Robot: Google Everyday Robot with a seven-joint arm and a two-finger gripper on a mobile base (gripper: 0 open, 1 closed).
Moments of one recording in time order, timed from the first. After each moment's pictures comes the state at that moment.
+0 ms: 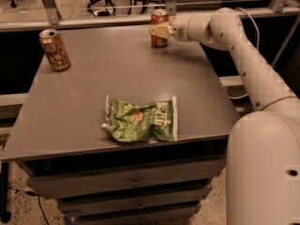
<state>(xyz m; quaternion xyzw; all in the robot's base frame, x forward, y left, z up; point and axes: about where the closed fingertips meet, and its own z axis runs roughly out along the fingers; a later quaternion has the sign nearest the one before) 0.872 -0.054 0.883 -0.35 0.69 0.26 0.58</state>
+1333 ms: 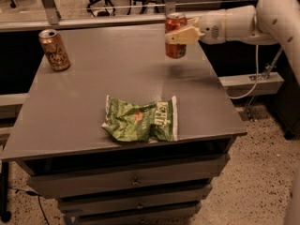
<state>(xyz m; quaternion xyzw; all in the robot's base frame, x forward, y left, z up) 0.715 -0.088 0.932 -0.43 0.68 0.35 0.48</state>
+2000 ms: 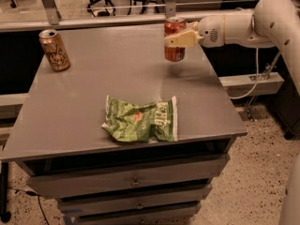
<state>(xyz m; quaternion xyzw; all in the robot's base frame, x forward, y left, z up) 0.713 -0.091 0.921 -0.42 0.68 0.36 0.47</state>
